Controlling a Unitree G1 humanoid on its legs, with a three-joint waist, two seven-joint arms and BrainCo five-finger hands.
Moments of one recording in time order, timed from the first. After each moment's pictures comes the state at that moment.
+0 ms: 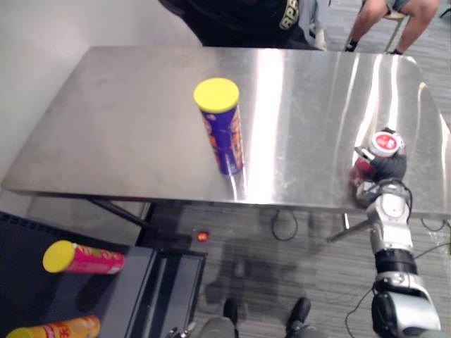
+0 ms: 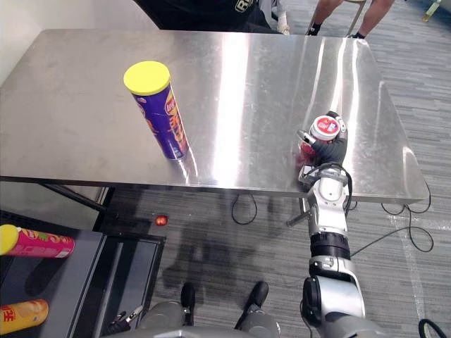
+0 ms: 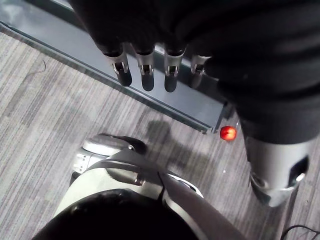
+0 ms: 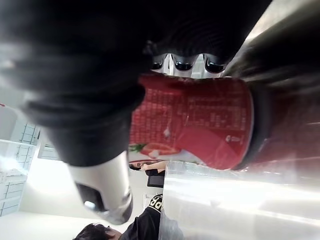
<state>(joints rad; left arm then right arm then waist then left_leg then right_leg) 0.20 0.10 0.18 1.08 -0.18 -0.14 -0.04 -0.52 -0.28 -0.29 0.46 0.09 -0.18 -0.17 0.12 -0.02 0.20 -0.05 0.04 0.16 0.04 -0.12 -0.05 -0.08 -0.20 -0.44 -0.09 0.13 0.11</state>
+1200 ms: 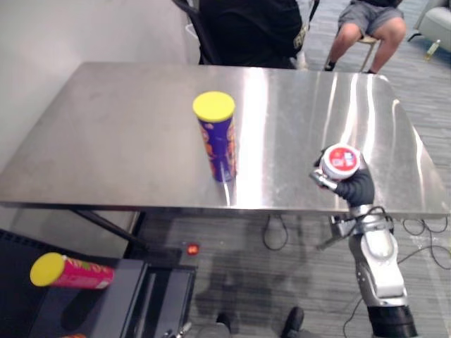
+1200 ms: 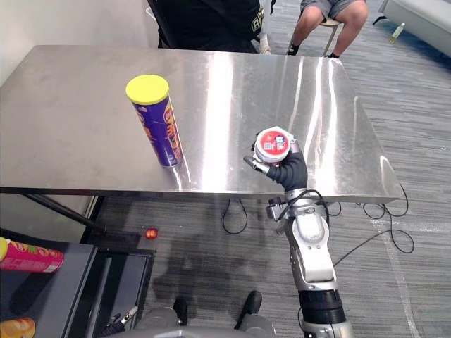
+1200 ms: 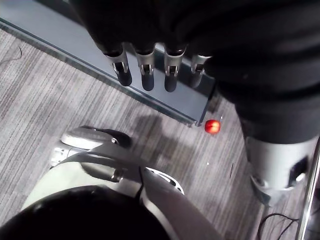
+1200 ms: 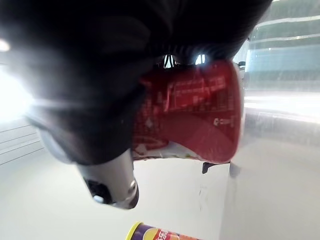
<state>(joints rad) 0.20 0.09 0.28 1.08 -0.13 -0.14 -0.04 -0.08 -0.18 0.01 -0.22 0.18 -0.23 0.10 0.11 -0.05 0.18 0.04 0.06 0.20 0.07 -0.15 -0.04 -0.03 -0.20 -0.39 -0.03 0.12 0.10</state>
